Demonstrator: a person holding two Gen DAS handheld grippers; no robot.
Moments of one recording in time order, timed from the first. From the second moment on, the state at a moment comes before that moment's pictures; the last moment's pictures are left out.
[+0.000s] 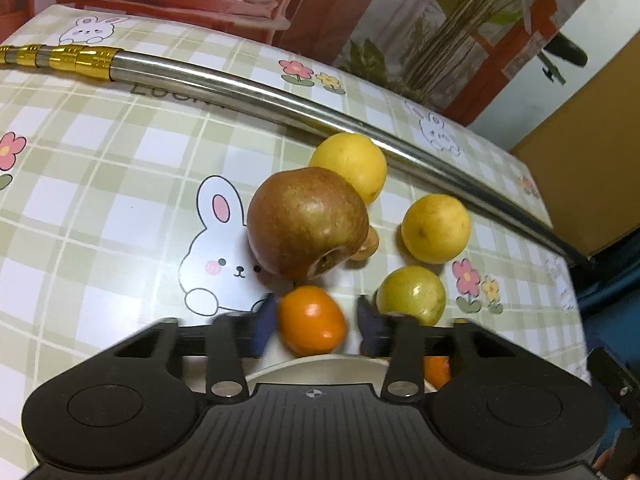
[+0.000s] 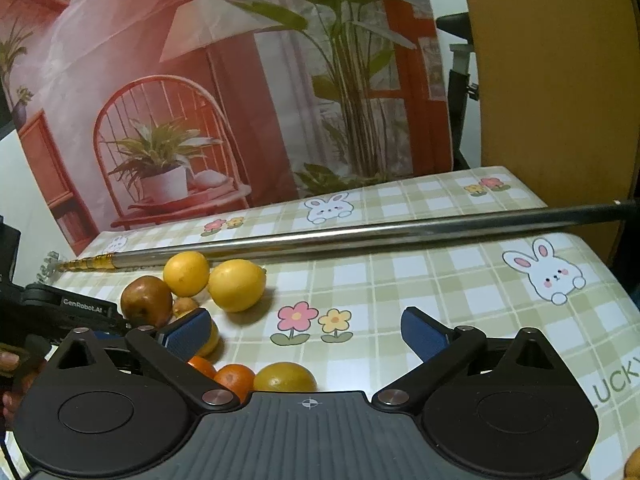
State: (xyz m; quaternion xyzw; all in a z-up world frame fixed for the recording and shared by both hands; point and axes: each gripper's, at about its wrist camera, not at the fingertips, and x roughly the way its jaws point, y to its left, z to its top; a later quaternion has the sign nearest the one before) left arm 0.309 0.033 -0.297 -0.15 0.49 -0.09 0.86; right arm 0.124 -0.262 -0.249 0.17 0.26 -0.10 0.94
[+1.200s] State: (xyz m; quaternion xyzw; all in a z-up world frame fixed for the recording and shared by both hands) left arm 0.212 0.059 -0.264 -0.09 0.41 -0.16 0.89; right arm 0.128 -0.242 -0.277 0.14 0.30 -0.09 0.94
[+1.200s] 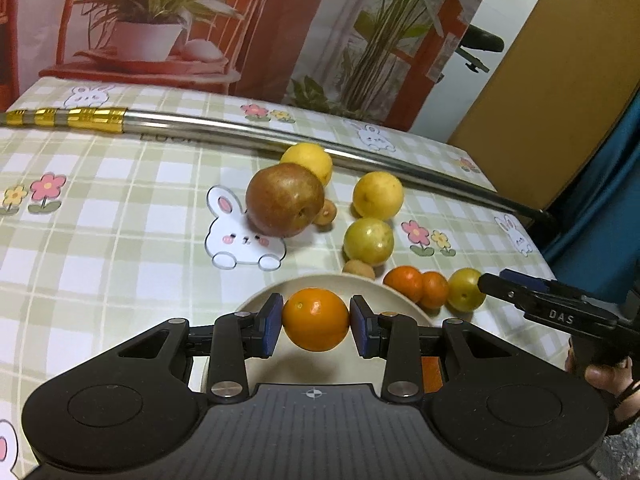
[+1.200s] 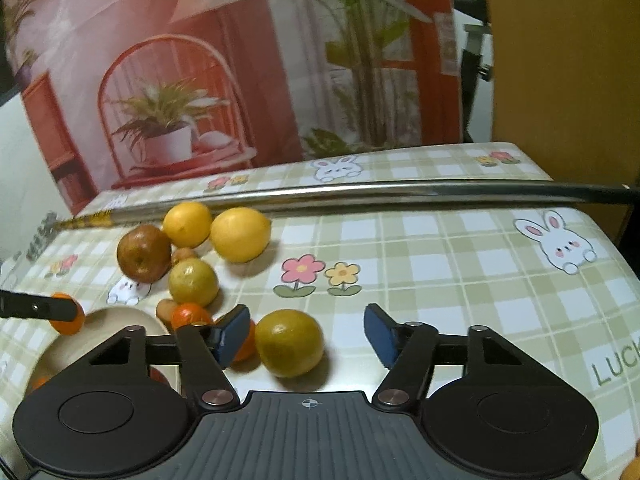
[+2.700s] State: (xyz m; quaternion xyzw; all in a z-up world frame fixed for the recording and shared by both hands) left arm 0.192 0.073 -0.284 -0.07 0.43 -0.13 0.89; right arm 0.129 -0.230 -0.270 0.17 0.27 -0.07 0.94
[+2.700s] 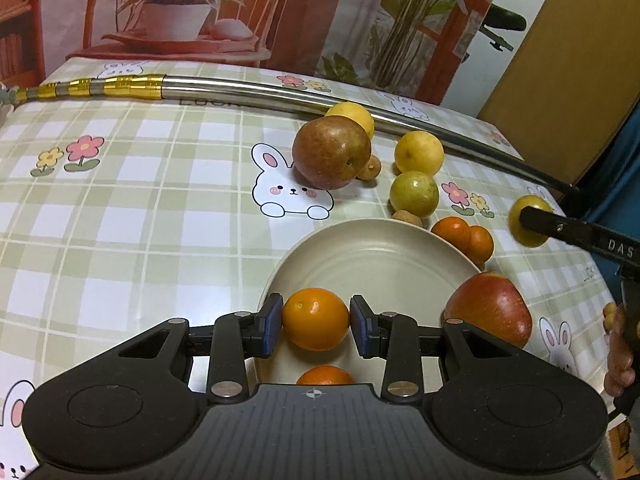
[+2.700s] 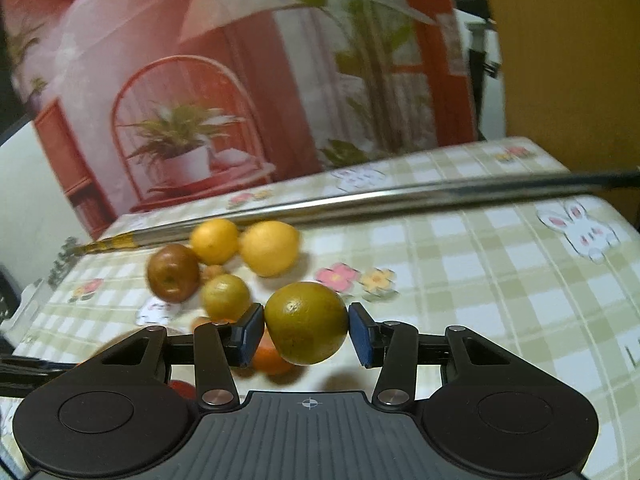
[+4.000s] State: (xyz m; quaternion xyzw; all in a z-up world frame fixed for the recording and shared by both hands) left arm 0.195 0.085 -0.292 -0.13 0.42 -0.14 0.89; right arm 0.174 -0.133 -0.275 0.07 0.40 0.03 0.91
